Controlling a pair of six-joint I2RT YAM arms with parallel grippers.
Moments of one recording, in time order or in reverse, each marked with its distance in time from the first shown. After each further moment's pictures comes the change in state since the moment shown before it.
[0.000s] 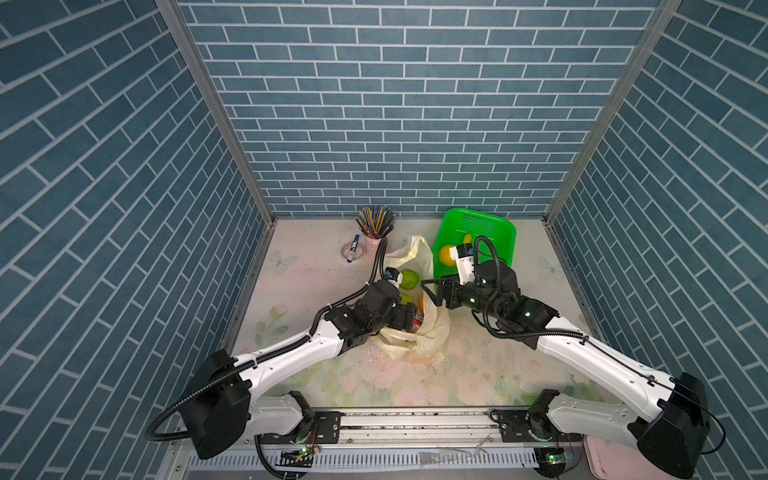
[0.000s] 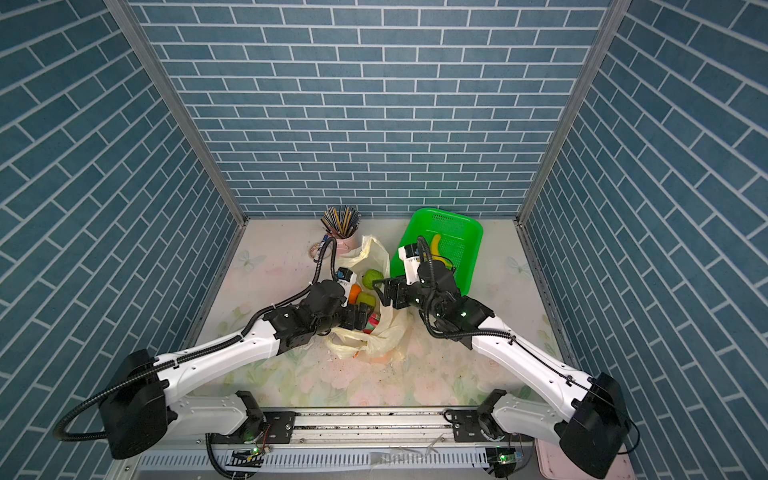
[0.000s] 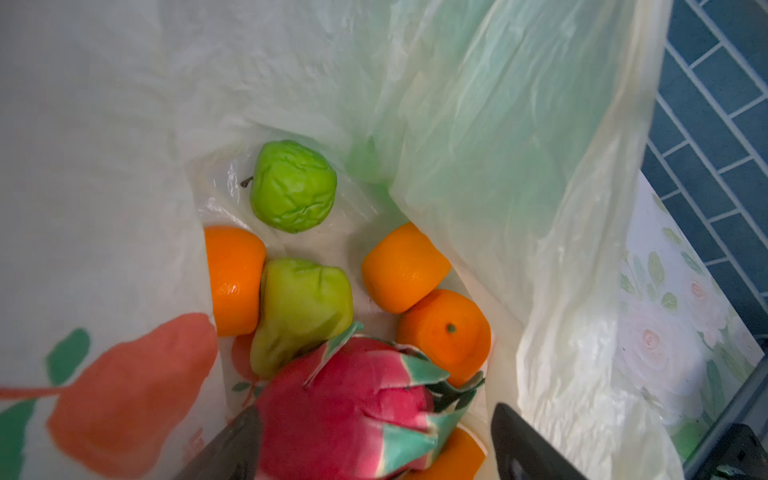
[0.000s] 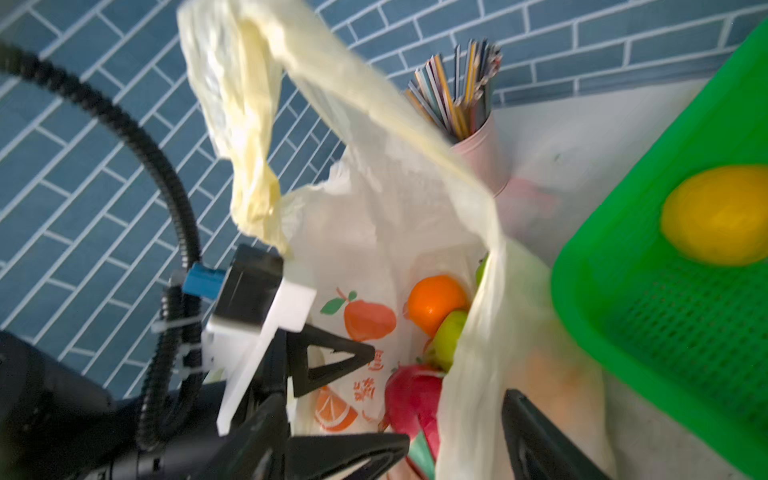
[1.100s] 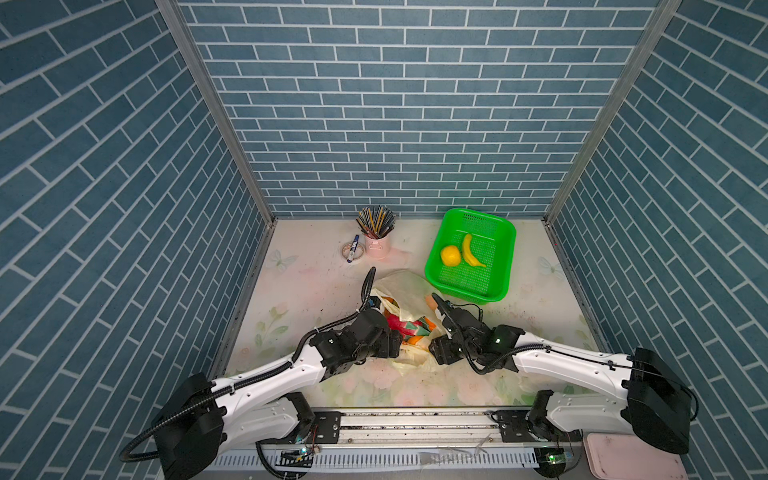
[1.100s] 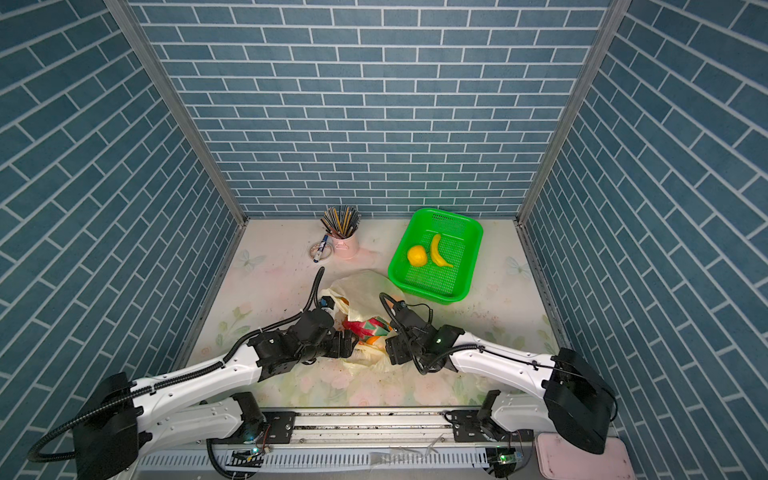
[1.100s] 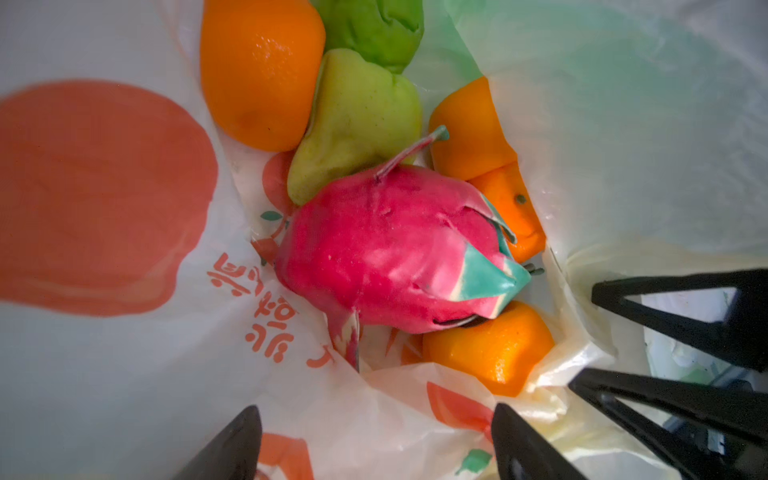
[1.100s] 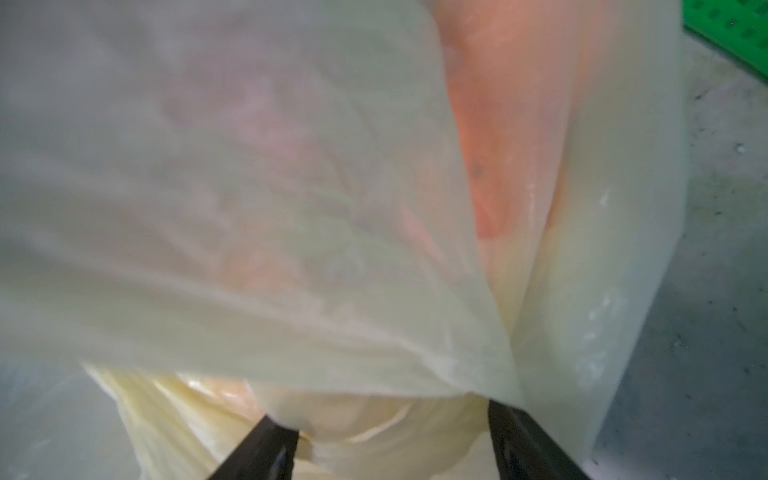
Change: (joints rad) left arm -0.068 -0.143 -0.201 -0.093 -0.026 -0.203; right arm 0.205 0.101 -0.225 -0.258 0.198 0.012
